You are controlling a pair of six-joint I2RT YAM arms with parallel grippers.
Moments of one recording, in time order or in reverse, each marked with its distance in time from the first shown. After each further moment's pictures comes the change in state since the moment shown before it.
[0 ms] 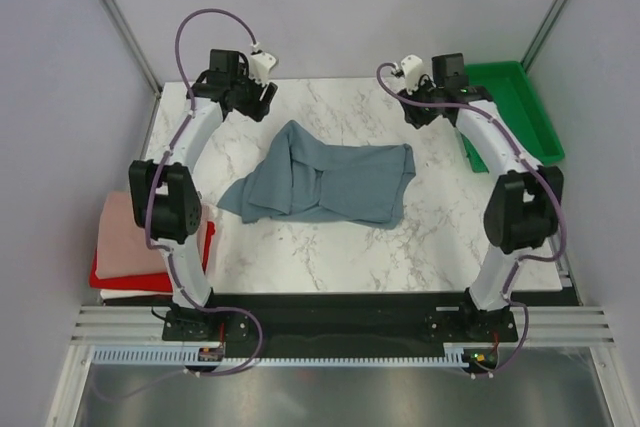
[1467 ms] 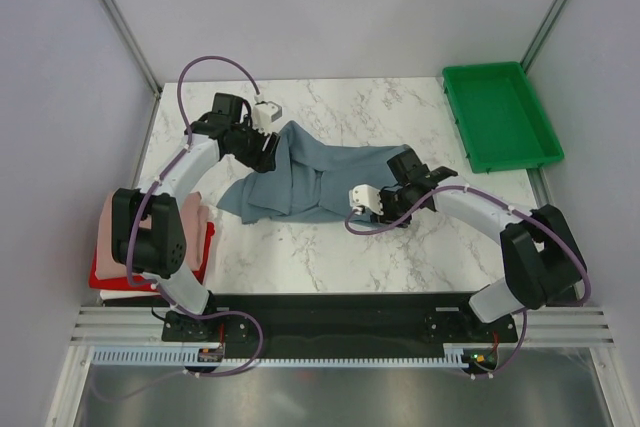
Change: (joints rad) left arm -0.037 -0.331 -0.502 -0.071 0.123 -0.122; right arm 0.318 -0.422 -0.834 -0.013 -0.187 -0.613
